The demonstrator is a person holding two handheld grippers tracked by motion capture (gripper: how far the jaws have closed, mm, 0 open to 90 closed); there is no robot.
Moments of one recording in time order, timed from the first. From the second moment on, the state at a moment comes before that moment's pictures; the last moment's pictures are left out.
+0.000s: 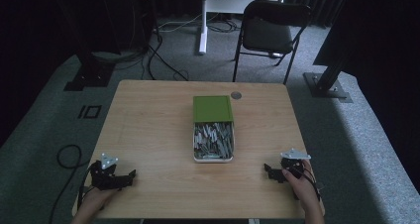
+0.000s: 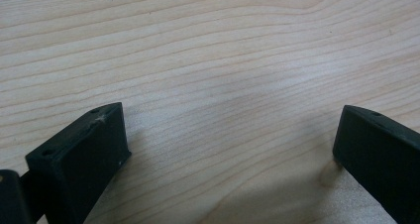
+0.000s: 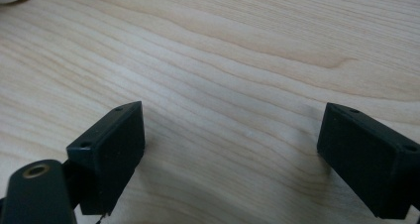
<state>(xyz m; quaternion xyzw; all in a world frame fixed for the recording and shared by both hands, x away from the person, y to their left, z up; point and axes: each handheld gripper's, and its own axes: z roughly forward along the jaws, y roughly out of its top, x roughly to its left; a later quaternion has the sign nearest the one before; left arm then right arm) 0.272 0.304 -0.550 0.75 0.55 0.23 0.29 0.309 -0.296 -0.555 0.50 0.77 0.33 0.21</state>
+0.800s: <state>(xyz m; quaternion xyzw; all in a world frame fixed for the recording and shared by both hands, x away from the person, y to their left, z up) 0.272 0.304 -0.550 0.75 0.55 0.23 0.29 0.302 -0.296 -0.556 0.49 0.78 0.34 0.21</state>
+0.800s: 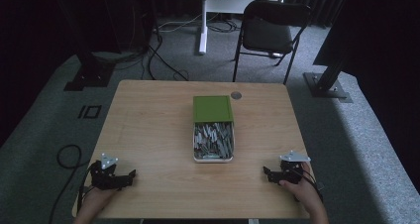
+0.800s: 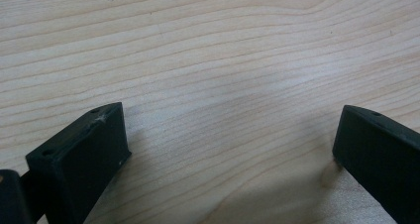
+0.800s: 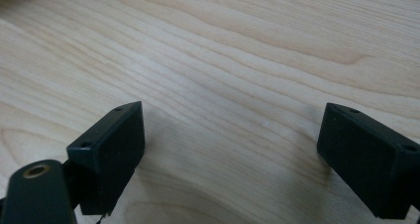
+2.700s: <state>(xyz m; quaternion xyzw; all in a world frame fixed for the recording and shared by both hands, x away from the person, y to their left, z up) 0.271 0.304 -0.550 0.74 0.55 0.23 0.29 0.300 -0.291 -0.556 0.50 0.77 0.33 0.21</state>
